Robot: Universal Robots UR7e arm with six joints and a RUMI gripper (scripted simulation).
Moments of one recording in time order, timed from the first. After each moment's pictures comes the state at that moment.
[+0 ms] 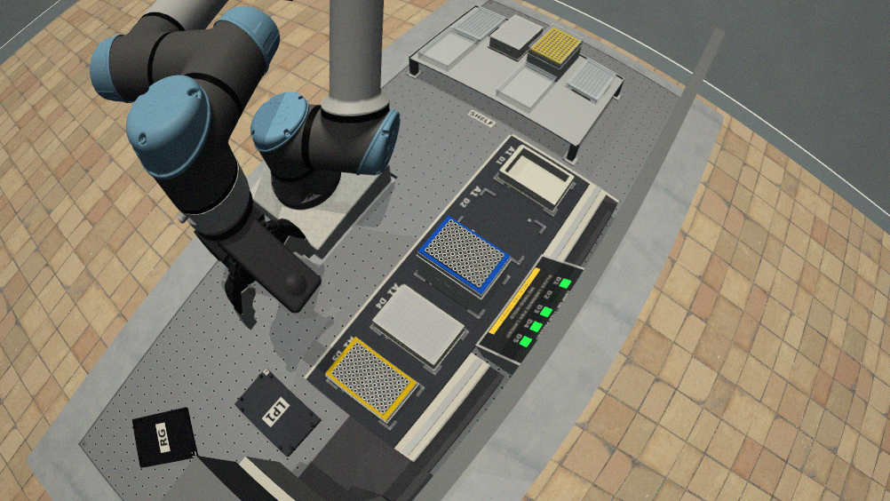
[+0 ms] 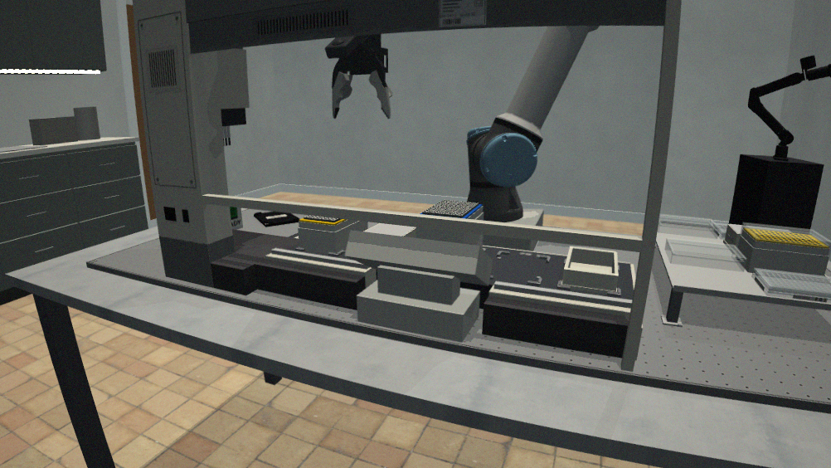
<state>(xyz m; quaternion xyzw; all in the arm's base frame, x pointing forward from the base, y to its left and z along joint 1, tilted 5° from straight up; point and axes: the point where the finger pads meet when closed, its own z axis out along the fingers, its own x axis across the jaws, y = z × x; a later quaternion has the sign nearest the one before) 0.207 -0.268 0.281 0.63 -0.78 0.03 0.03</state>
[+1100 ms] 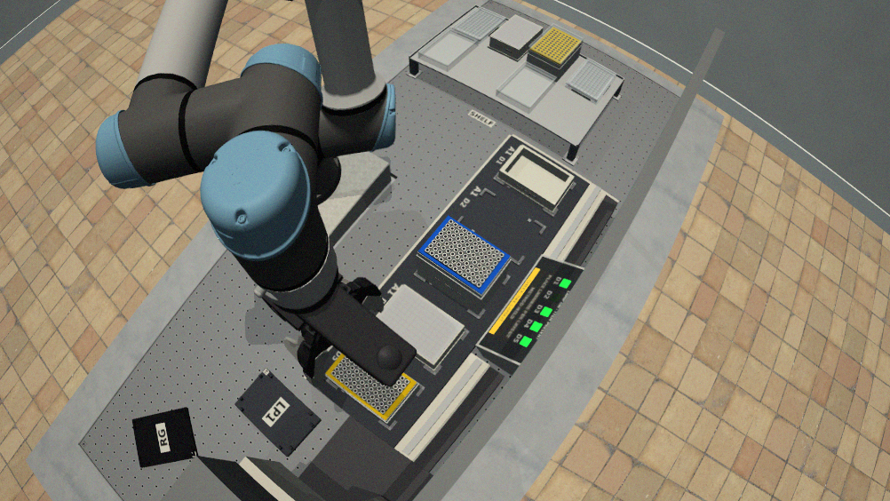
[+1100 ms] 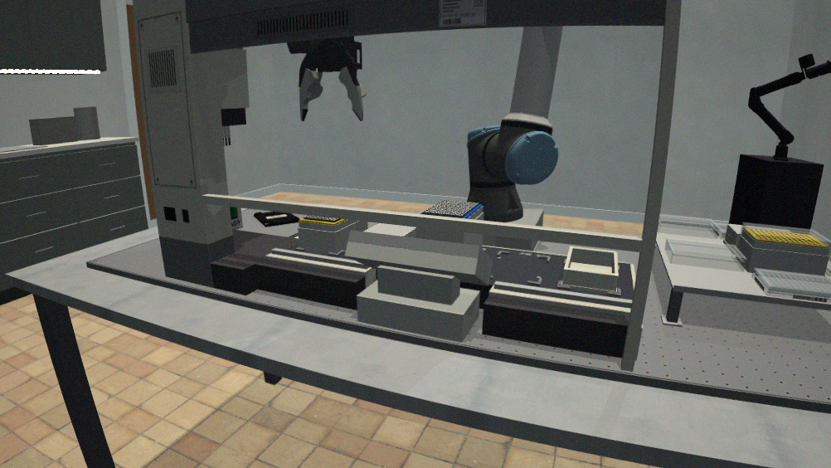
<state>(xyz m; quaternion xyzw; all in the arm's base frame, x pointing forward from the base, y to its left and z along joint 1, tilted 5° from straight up) 0.323 -0.293 0.281 0.63 -0.78 0.03 0.03</state>
